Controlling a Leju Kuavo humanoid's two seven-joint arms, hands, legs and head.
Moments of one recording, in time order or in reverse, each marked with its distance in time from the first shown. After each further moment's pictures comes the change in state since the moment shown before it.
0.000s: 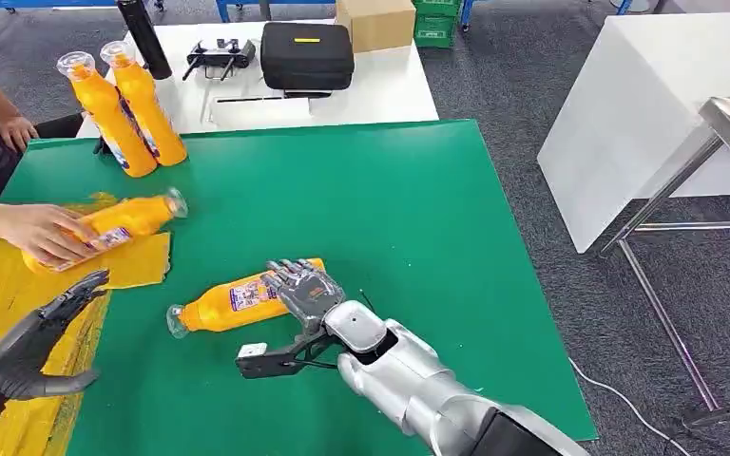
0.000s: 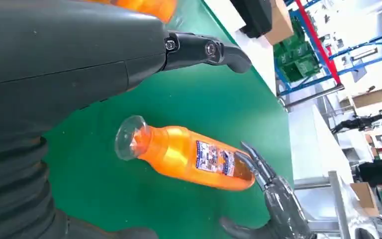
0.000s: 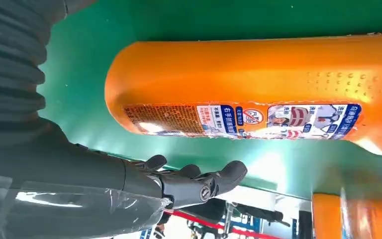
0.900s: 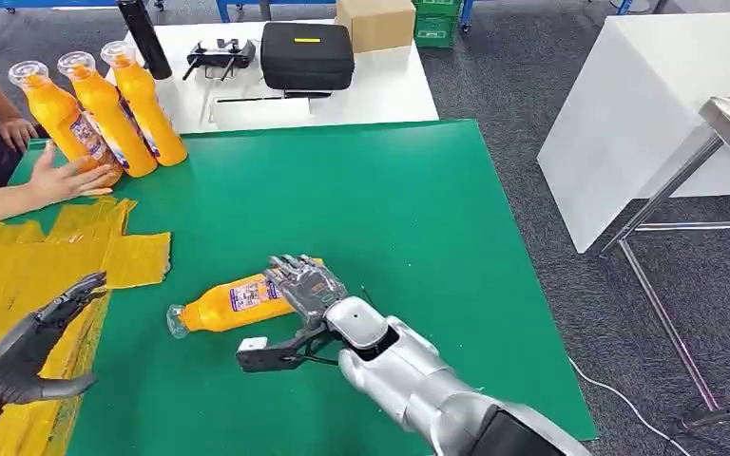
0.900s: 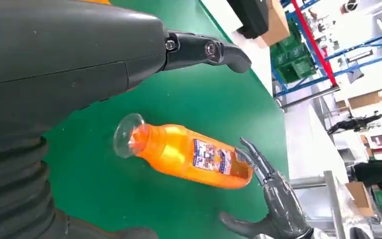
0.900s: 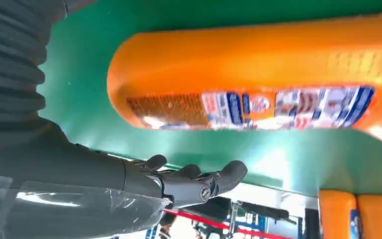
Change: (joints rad) left arm 0.015 -0.010 0.019 -0.021 0.001 -0.006 0.000; right arm -0.013 -0.001 -0.019 -0.003 -0.003 -0.001 0.007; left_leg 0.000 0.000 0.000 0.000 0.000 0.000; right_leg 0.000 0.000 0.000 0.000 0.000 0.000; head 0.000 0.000
